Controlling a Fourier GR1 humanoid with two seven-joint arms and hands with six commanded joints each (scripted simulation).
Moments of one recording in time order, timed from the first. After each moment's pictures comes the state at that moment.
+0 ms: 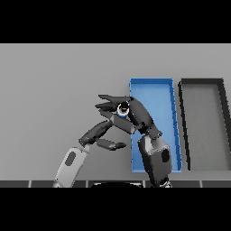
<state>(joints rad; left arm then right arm) -0.18 -0.01 -0.37 -1.60 -0.17 -0.42 0.07 -0.55 0.23 0.18 -2.01 0.02 0.18 0.61</state>
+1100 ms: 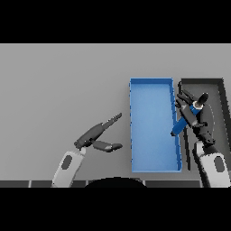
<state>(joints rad) -0.15 0.01 -0.38 -1.64 -0.17 -0.42 0.10 -0.08 -0.52 0.02 -2.10 -0.36 -0.46 0.60</state>
